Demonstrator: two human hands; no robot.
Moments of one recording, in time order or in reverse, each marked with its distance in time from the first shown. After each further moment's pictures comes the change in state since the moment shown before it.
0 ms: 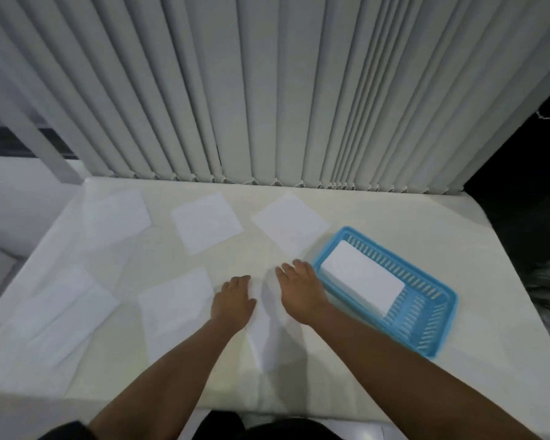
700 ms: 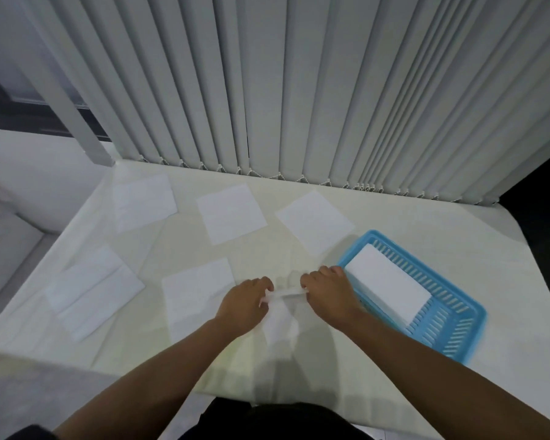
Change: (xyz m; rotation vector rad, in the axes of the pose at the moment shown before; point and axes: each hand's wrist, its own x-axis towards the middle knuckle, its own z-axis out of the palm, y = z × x) left_hand -0.028 -0.026 -0.017 -0.128 0.112 0.274; right_hand -0.007 0.010 -0.002 -0.033 0.106 -0.095
